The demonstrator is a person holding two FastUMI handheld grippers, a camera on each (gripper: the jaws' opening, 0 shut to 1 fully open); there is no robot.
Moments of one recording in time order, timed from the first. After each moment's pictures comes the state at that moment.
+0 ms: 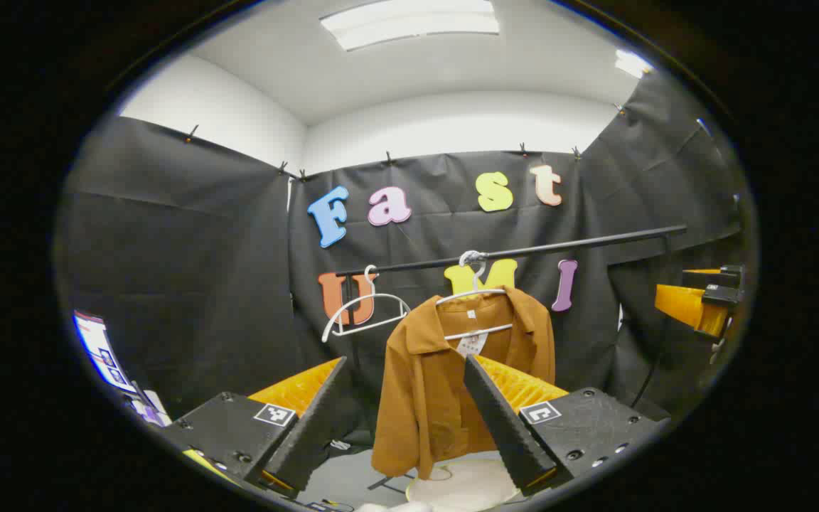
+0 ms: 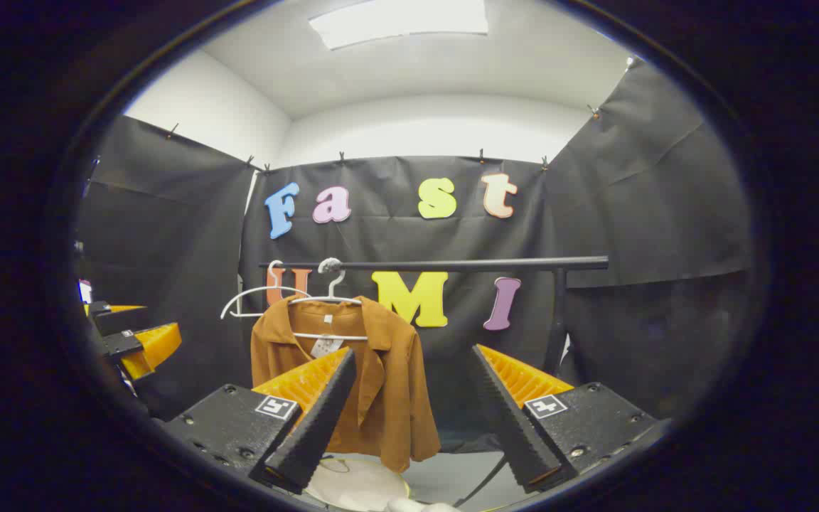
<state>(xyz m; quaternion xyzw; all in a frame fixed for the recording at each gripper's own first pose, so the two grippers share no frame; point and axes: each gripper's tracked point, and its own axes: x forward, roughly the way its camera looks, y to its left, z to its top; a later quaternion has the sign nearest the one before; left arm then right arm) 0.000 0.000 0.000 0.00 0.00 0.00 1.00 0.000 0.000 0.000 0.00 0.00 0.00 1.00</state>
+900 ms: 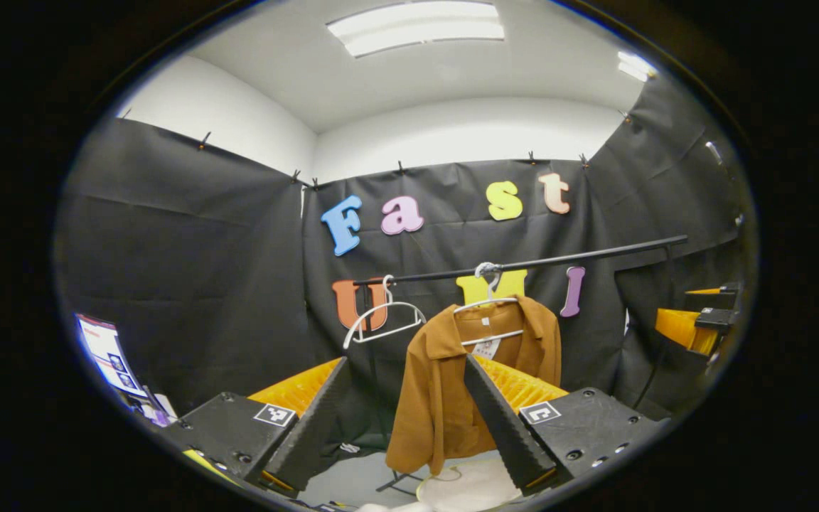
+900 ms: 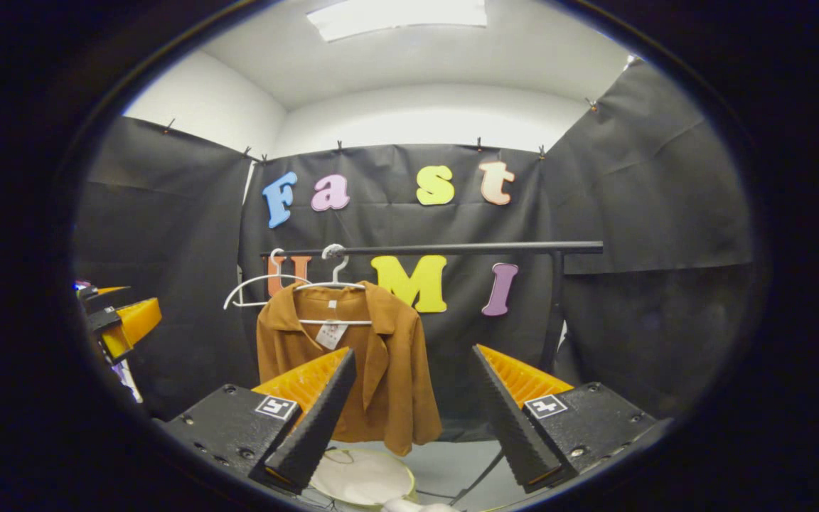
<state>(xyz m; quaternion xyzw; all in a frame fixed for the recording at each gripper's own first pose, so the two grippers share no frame) -0.020 0.026 0.018 0.00 -0.01 0.02 1.00 -0.016 0.002 -0.008 0.00 0.03 0.00 1.00</state>
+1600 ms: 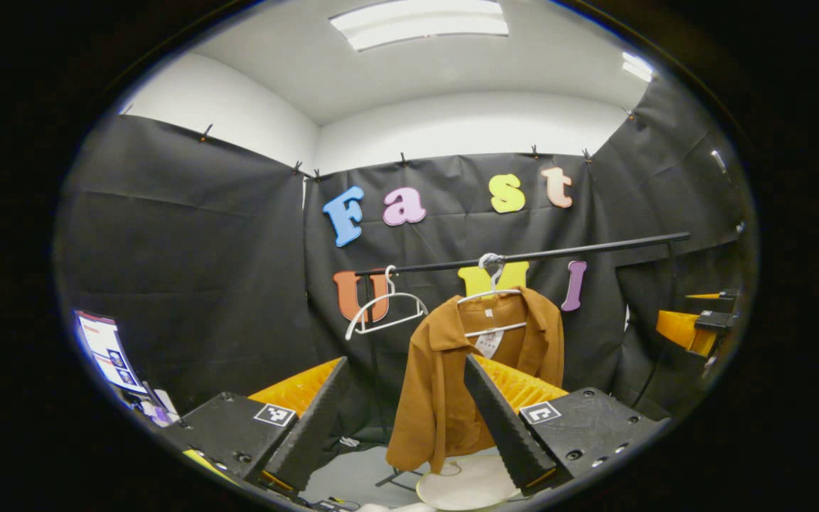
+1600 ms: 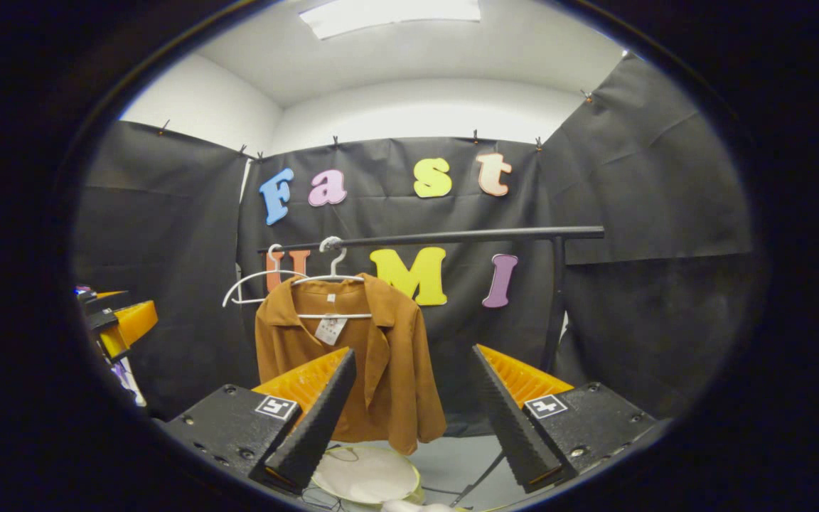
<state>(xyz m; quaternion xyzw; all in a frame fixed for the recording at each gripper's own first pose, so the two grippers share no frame) -0.022 0.034 0.008 -0.01 0.01 0.02 1.00 -0.011 0.003 -0.012 0.01 0.05 0.00 1.00</state>
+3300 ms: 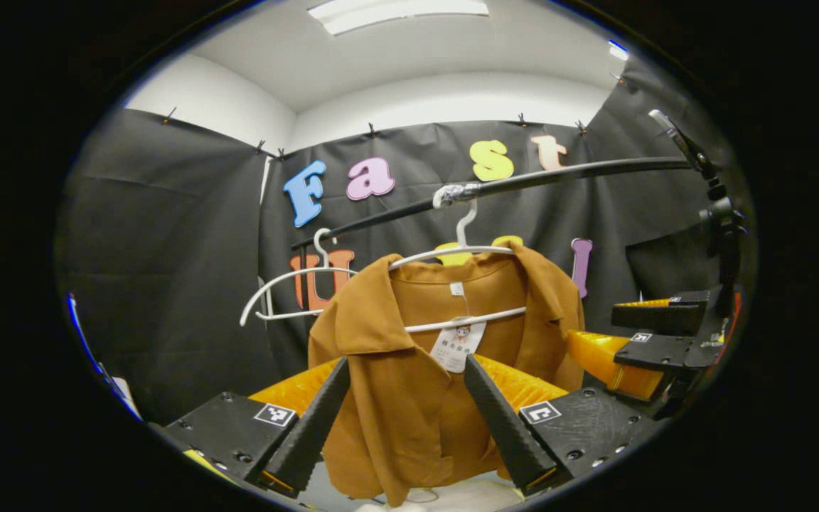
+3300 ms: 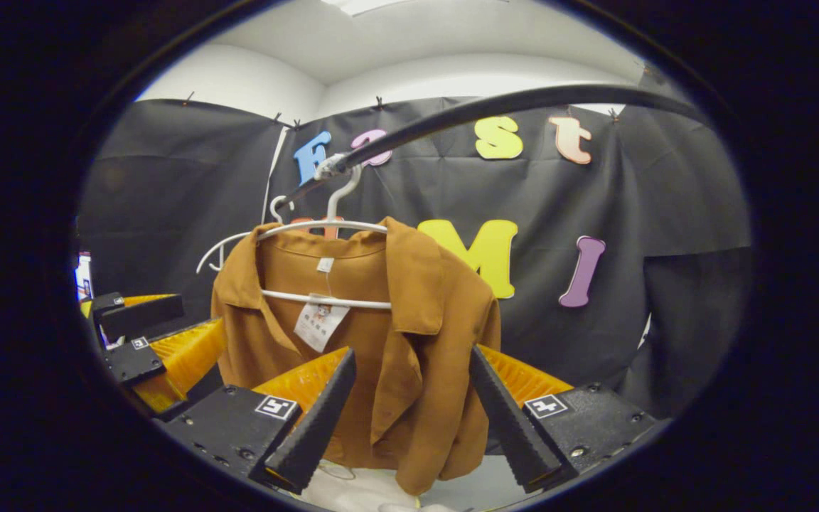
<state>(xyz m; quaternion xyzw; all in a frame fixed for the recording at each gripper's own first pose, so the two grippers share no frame) 0.196 -0.074 -0.088 -0.02 0.02 0.01 1.00 0.249 0.046 -0.112 -0.02 0.08 0.12 0.99</state>
